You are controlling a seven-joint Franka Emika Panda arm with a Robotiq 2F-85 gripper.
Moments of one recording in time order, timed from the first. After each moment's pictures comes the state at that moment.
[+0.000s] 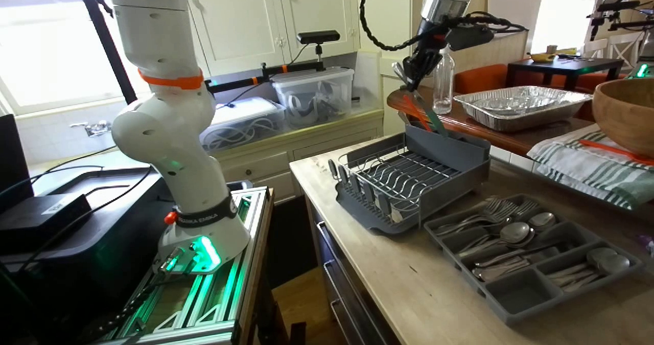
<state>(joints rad) -0.06 0.16 0.18 -1.79 0.33 1.74 -2.14</state>
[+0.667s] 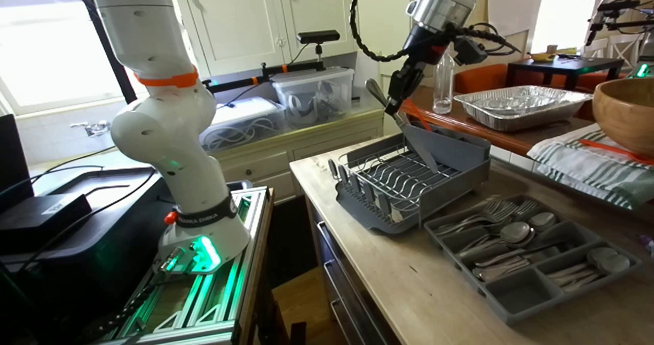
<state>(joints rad) -0.08 0.04 -0.01 -1.93 0.13 1.52 -2.52</state>
